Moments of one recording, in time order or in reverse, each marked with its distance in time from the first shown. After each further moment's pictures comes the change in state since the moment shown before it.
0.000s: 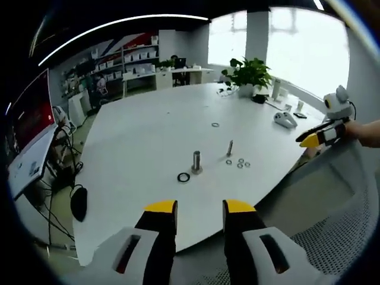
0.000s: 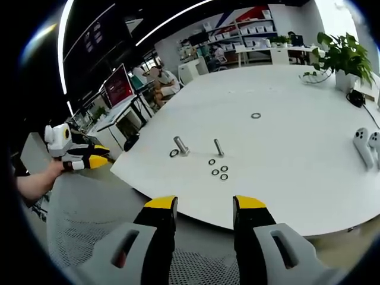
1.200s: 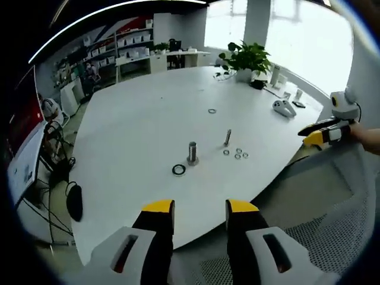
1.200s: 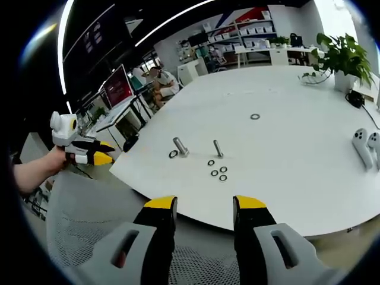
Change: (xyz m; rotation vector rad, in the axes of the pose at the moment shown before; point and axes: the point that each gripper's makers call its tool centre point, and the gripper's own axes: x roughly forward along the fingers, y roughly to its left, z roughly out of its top) left arm 0.013 -0.002 -0.002 0.015 0.146 -0.039; right arm -0.001 0.000 0.002 0.001 -0.011 -0.004
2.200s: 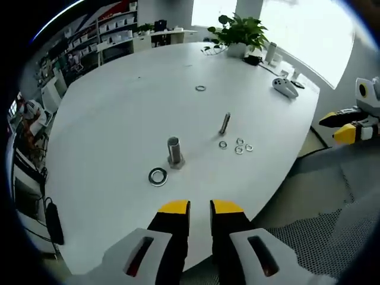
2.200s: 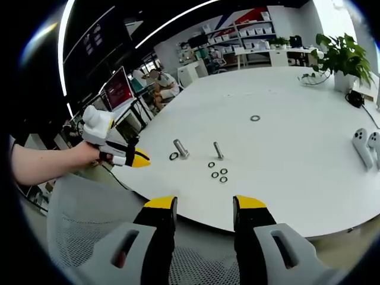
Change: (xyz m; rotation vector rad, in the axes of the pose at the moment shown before) left arm 0.097 -0.018 0.006 0.054 0.155 -0.094; right arm -0.001 0.000 0.003 0.007 -0.016 0.000
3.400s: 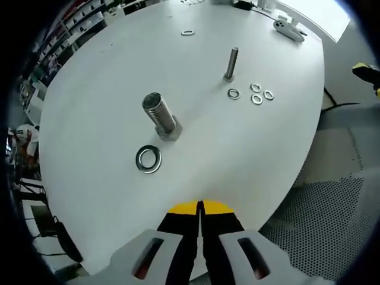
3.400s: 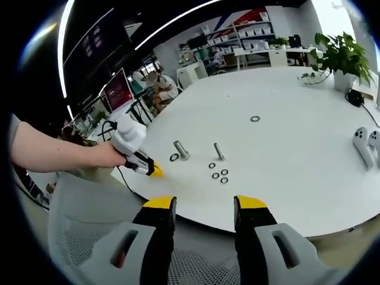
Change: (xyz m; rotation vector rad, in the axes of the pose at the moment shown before) left arm 0.064 0.014 -0.036 0.168 0.359 0.035; right arm 0.001 0.001 0.000 0.001 0.002 0.007
